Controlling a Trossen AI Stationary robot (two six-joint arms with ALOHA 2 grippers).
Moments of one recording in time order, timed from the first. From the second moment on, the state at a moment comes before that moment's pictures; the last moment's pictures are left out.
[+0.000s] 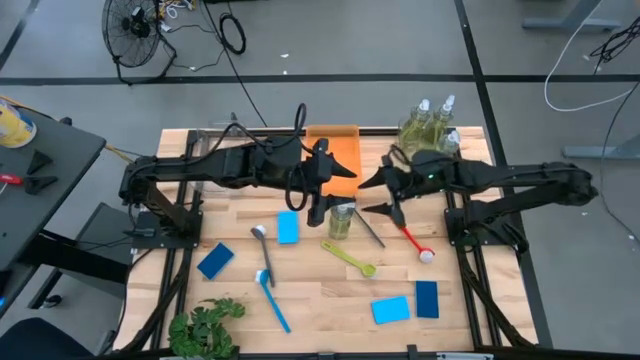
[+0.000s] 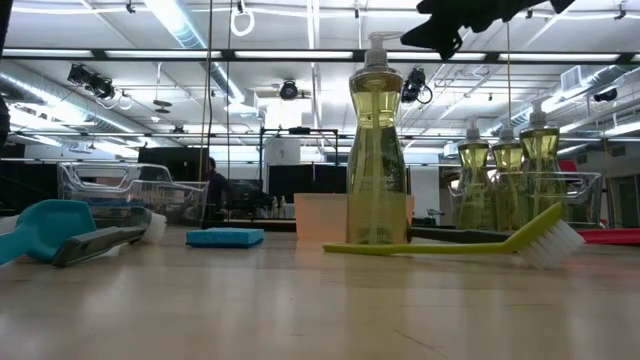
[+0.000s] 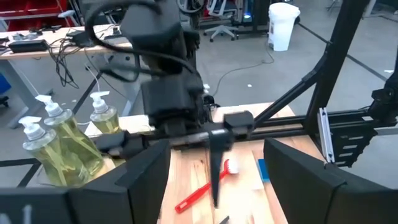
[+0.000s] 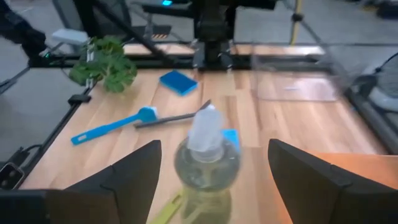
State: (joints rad) left arm -0.03 1.64 1.78 -0.38 -0.01 0.07; right arm -0.07 1.03 0.85 -0.20 -0.17 -0.04
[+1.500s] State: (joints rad) left arm -0.03 1.65 1.78 -0.39 -0.07 0.07; right arm -0.04 1.29 0.85 0.03 -0.13 -0.04
